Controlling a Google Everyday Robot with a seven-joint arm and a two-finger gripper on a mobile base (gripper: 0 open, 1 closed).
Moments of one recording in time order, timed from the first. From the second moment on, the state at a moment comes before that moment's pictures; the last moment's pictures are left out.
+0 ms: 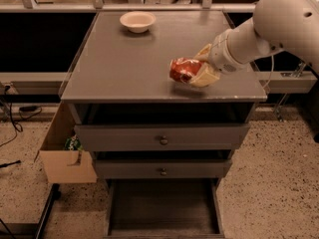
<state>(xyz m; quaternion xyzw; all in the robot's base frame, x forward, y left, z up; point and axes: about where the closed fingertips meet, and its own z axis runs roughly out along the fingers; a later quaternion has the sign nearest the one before) 0.637 -0.107 0.875 -0.64 0.68 0.01 0.36</state>
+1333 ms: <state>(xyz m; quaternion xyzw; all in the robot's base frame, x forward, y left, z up) 0.676 -0.096 0.843 -0.62 0.69 0.04 0.38</state>
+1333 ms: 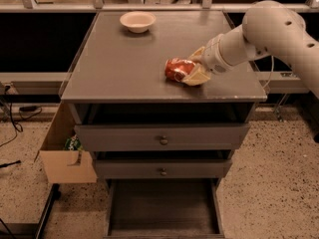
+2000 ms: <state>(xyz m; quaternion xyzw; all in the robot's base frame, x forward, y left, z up) 0.676 -0.096 0.843 -0.62 0.69 0.04 0.38</state>
